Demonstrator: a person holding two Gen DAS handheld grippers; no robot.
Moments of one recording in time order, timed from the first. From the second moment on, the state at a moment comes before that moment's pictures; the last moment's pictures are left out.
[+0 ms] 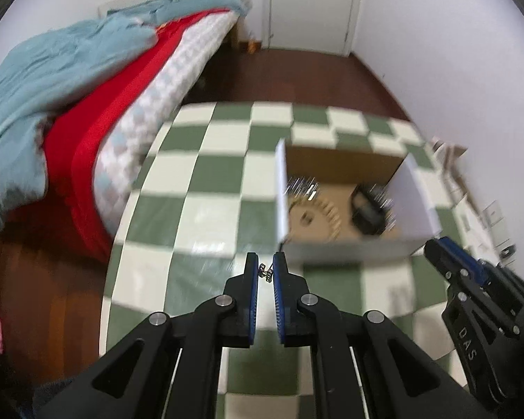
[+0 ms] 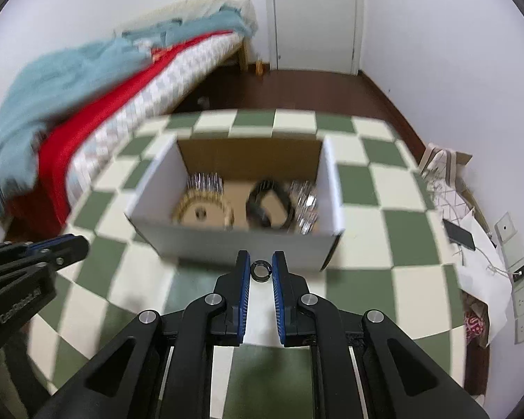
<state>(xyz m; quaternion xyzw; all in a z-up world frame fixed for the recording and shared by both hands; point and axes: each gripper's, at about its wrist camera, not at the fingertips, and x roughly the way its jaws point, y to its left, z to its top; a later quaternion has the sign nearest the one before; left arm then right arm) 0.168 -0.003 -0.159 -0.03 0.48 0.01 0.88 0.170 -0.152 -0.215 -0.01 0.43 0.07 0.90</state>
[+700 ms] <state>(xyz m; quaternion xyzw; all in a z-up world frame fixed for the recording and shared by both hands) 0.265 -0.031 -0.153 -0.03 0.50 -0.03 0.86 0.270 -0.172 -0.184 0.07 0.46 0.11 0.88</state>
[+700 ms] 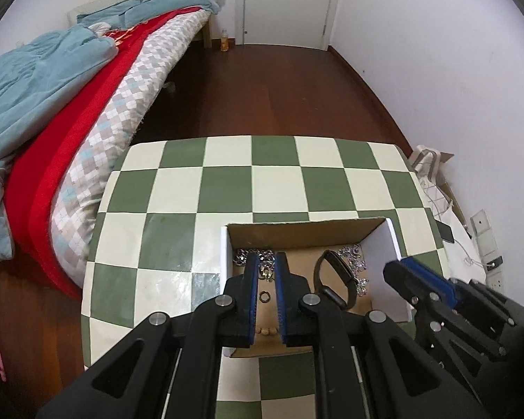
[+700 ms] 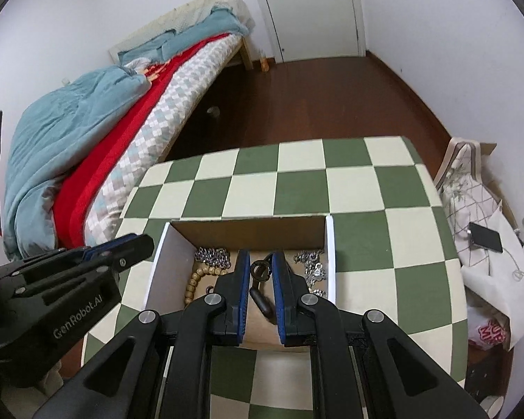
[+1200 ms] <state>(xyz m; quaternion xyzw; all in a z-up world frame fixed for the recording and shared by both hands) 0.250 -0.004 -0.126 -0.02 0.48 0.03 0.88 0.260 -0.175 -0.167 0.05 0.48 0.07 0.87</state>
